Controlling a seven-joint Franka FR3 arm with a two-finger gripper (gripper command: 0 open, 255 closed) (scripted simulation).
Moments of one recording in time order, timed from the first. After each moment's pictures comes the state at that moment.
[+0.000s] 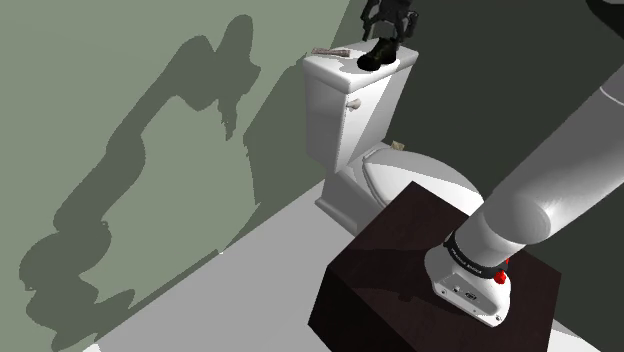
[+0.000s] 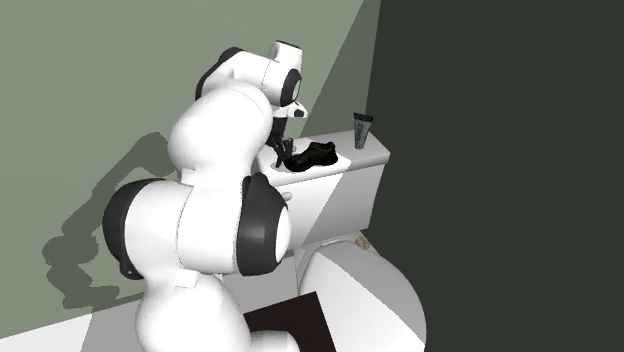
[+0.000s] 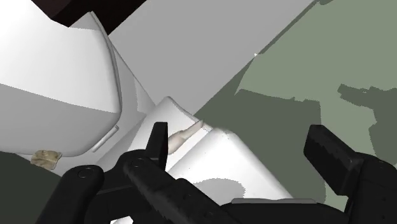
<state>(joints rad) -0.16 -0.03 -0.27 -1.71 0.25 1.56 0.29</state>
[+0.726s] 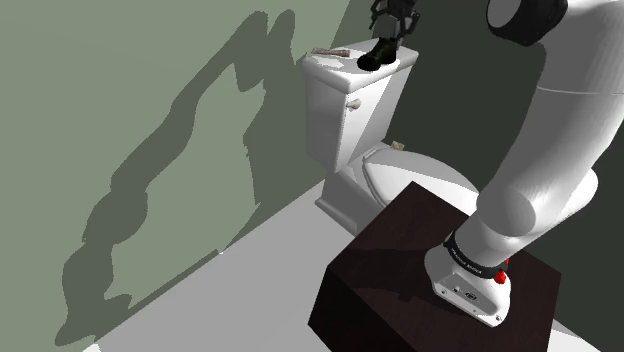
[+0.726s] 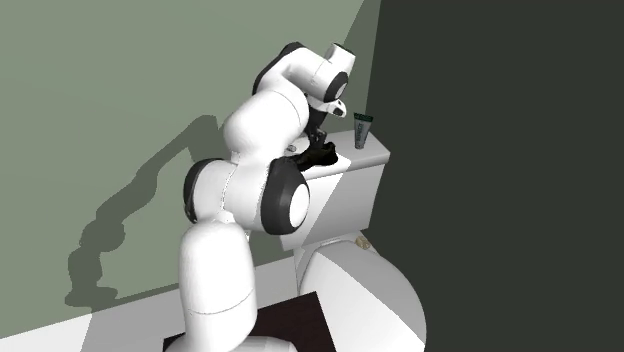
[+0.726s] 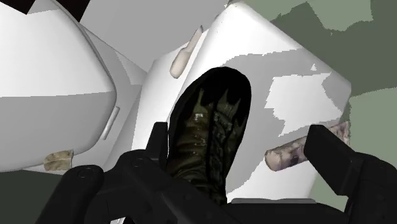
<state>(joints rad) -0.35 0.35 -0.37 -1.29 0.51 1.49 0.39</state>
